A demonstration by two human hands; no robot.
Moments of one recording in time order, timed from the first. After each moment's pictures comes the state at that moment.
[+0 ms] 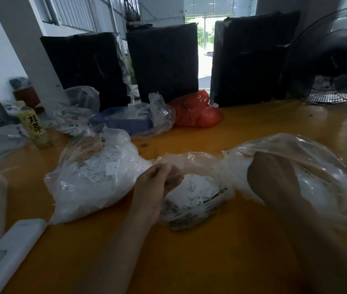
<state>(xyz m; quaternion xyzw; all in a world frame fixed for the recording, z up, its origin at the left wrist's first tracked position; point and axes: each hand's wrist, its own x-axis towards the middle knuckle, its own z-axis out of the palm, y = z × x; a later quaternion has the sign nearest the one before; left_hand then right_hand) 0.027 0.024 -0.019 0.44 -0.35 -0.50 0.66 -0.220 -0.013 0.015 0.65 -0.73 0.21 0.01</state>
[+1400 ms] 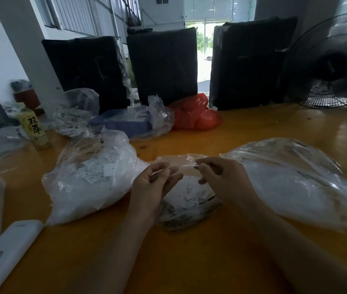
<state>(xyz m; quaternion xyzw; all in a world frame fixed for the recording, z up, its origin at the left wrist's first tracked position) 0.029 0.020 -0.026 0.42 -0.33 -0.51 0.67 -0.164 -0.012 -0.012 0.71 -0.47 0.46 -0.27</state>
